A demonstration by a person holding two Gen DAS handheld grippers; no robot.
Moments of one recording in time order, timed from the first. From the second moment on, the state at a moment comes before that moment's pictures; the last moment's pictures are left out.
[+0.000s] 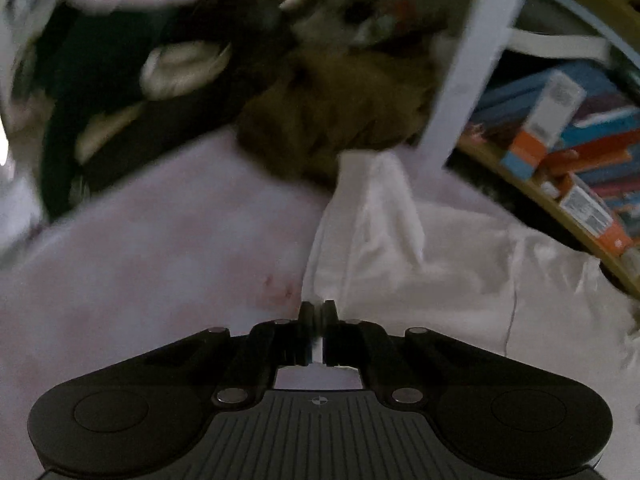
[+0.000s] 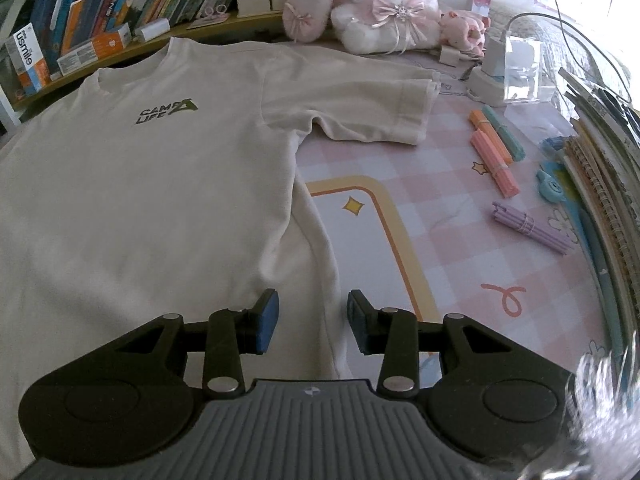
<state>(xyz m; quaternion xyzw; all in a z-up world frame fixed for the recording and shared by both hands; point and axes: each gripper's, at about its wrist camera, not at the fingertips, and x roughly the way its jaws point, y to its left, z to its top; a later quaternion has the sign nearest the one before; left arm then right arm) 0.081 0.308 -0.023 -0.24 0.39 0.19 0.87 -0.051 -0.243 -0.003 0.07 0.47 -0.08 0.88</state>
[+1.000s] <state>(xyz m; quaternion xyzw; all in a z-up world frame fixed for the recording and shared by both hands) -0.020 0.197 -0.015 -0.01 0.38 -0.05 0.92 -0.091 -0.208 0.026 0.05 0.45 -0.07 0.89</state>
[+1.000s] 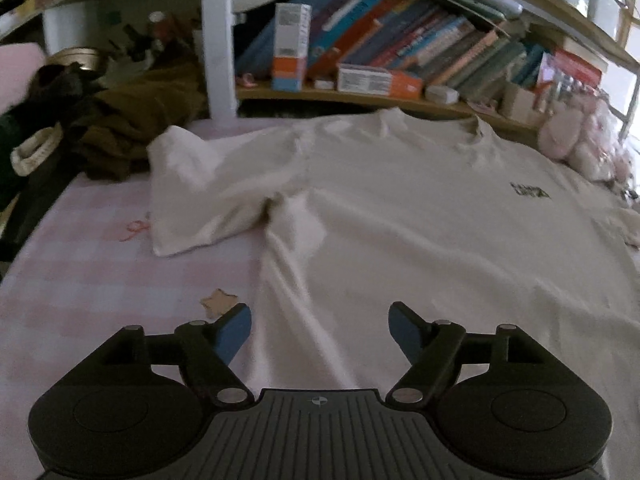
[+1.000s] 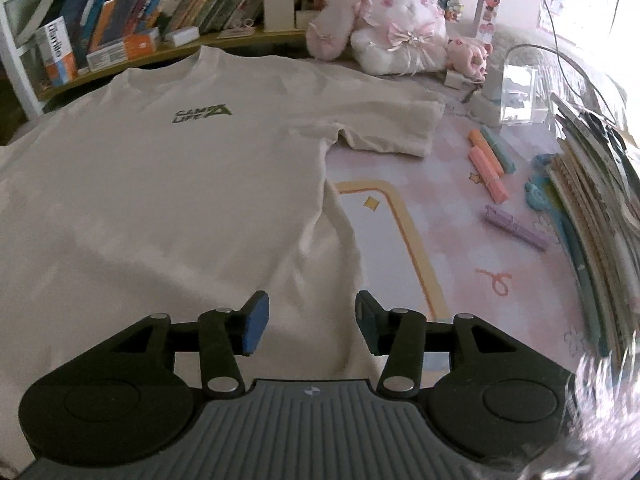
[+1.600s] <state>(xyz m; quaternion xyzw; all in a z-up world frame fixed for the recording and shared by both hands) -0.117 0.140 -0.001 -0.04 0.39 0.02 0.92 -0.149 -0.231 0.018 0.02 0.44 0.04 0.90</state>
